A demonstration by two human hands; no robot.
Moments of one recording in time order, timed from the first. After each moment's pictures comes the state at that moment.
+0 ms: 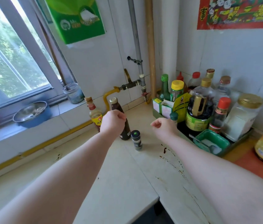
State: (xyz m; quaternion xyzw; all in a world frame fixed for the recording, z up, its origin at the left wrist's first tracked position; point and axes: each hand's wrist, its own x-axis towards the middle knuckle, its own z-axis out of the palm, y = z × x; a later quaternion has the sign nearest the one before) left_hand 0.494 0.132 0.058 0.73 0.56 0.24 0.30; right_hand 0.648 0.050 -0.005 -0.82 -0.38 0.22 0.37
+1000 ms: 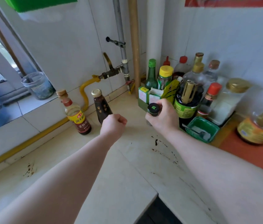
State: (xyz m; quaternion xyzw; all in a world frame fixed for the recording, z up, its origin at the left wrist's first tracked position) left_hand 0.515 0.170 -0.011 0.74 0.51 0.15 0.40; right_hand 0.654 0.065 -0.019 -0.84 -0.31 0.05 0.44
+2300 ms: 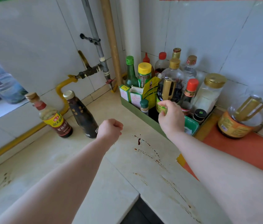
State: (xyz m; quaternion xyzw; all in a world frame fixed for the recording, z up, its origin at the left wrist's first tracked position) left_hand 0.563 0.142 -0.039 0.73 0.52 0.11 0.43; right_hand 0.721 0.012 -0.042 -0.86 -0.28 -0.03 0.41
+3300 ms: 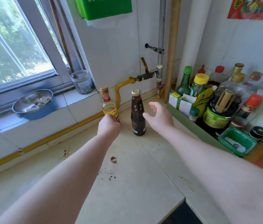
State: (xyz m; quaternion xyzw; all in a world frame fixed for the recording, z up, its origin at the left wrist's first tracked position) left_hand 0.410 0.220 0.004 0.66 0.63 0.21 0.34; right_hand 0.563 0.134 0.009 -0.80 -0.41 0.16 0.40
